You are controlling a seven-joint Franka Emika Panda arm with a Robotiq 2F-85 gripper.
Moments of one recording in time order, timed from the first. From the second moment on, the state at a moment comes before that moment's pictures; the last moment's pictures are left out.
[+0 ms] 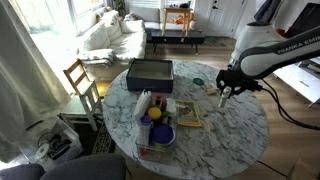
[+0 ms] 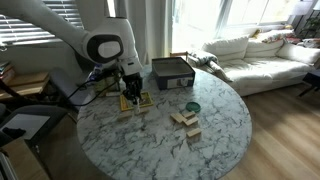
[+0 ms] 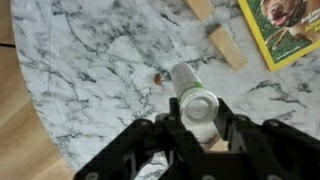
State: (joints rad) arm -0.07 0.15 -0.16 -2.20 -0.12 2.42 1.12
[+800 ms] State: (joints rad) arm -0.05 0.21 -0.17 -2.32 -0.12 2.72 1.36
